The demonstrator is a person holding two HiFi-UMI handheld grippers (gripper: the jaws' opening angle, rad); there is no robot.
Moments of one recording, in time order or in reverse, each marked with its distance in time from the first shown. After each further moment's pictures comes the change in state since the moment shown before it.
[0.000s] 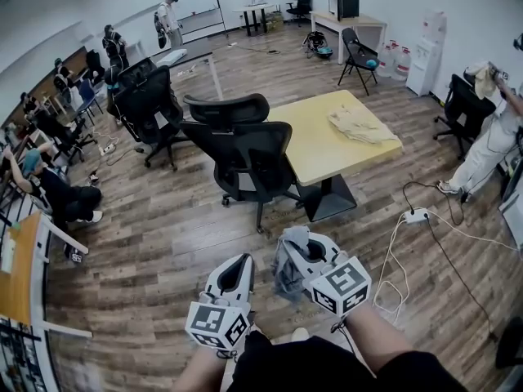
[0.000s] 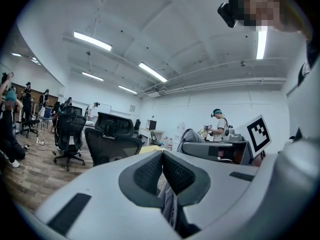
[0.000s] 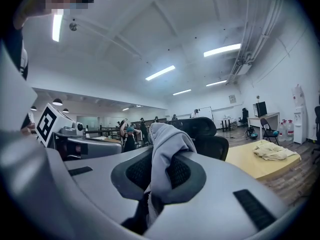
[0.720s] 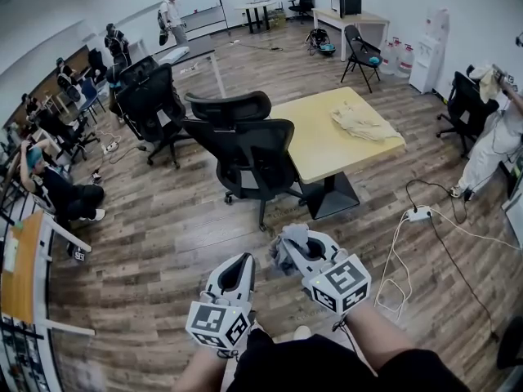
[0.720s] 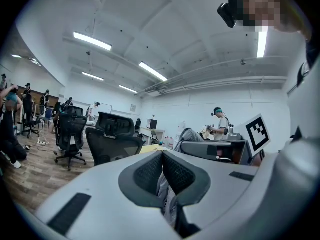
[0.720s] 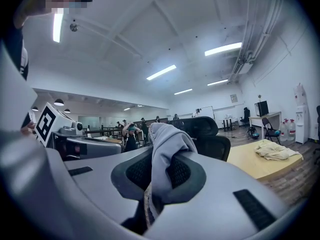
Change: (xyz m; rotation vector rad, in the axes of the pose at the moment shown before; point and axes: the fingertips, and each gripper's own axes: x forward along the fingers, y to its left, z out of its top) left arm 0.000 0.001 -0.001 0.009 0.010 0.009; right arm 0.005 0.000 -0.001 -0.003 0.006 0.017
